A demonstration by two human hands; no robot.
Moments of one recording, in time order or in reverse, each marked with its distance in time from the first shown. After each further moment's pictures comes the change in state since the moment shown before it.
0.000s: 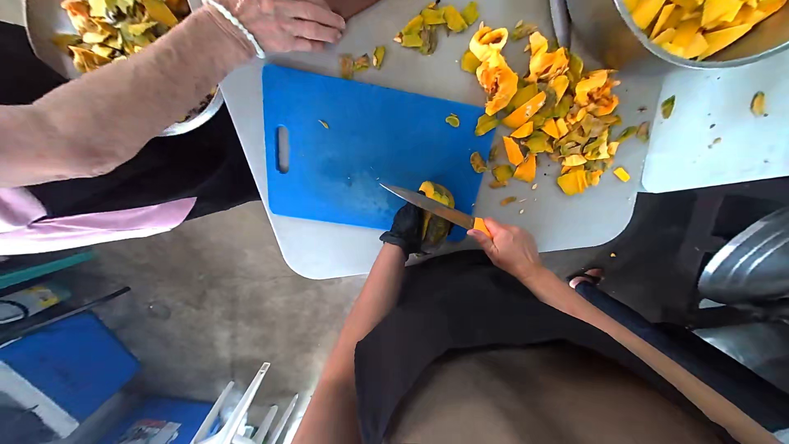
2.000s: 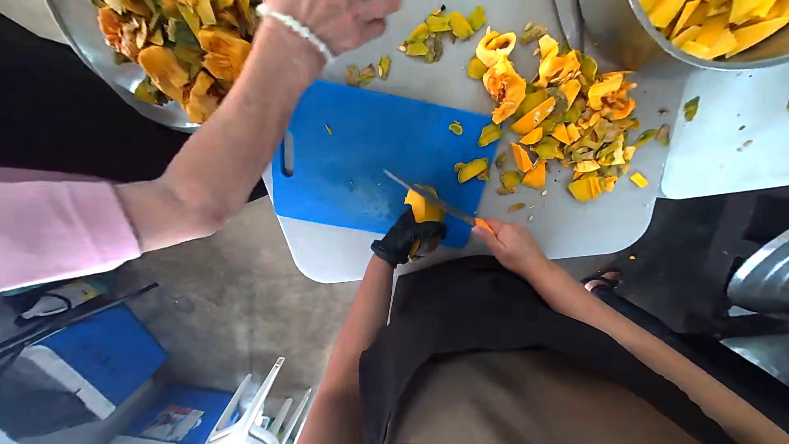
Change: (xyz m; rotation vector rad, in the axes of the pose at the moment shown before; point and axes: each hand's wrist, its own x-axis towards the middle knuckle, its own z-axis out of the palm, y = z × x) left_hand -0.004 0.001 -0.026 -0.570 -0.217 -0.180; right_hand 0.025 -0.002 -0.018 0.216 -0.207 -0.002
